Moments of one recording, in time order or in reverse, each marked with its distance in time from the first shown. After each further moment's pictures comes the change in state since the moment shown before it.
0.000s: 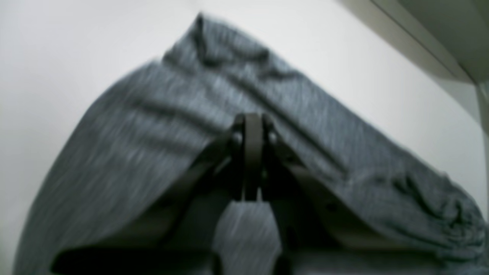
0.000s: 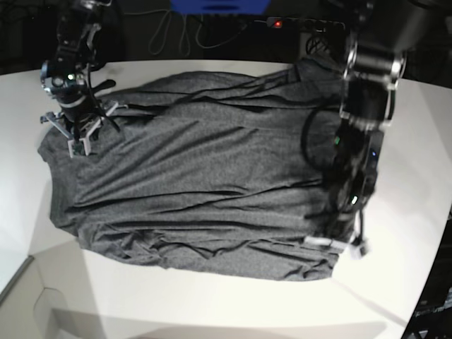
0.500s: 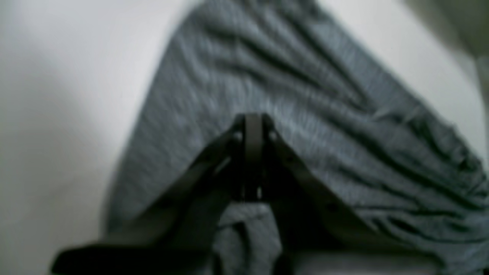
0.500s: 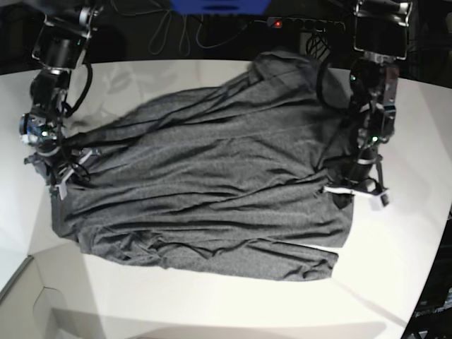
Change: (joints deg) left arm 20.0 -3.8 -5.2 20.2 -2.3 -0.3 0.7; right arm 18.0 11.3 0.2 -25.1 1.7 -0.1 3.8
